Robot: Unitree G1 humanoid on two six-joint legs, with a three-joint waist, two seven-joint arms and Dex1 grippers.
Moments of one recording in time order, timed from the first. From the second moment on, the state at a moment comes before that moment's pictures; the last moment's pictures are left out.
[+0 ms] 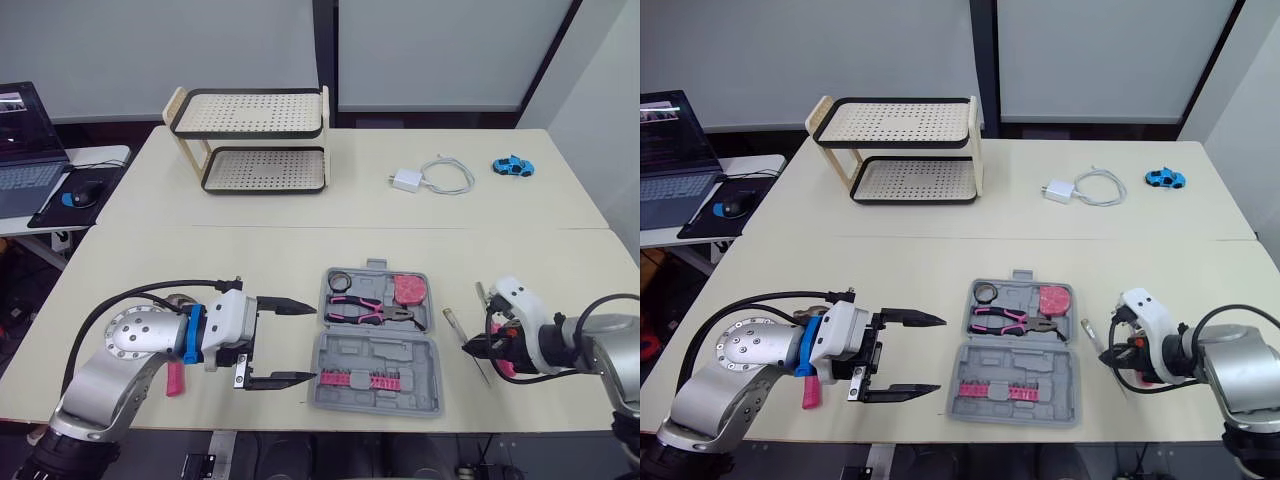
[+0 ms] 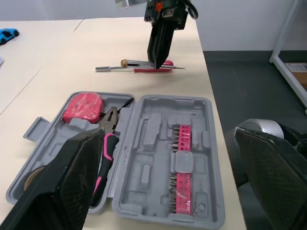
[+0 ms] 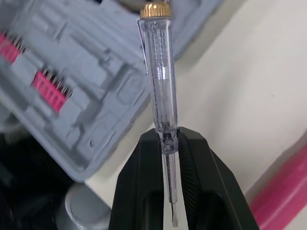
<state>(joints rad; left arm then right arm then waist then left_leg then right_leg) -0.07 0.79 -0.03 -0.41 -0.50 0.19 -1.26 -0.18 -0.64 -0.16 -0.56 0.12 1.61 0.96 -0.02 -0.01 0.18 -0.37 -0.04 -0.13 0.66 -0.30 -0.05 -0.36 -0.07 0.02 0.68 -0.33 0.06</state>
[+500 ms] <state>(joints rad) -0.17 0.77 -0.08 -0.41 -0.51 0.24 -1.24 -0.23 -0.43 -0.21 -0.46 0.22 1.61 0.51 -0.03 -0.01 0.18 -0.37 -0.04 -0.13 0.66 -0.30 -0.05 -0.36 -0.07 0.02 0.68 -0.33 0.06</state>
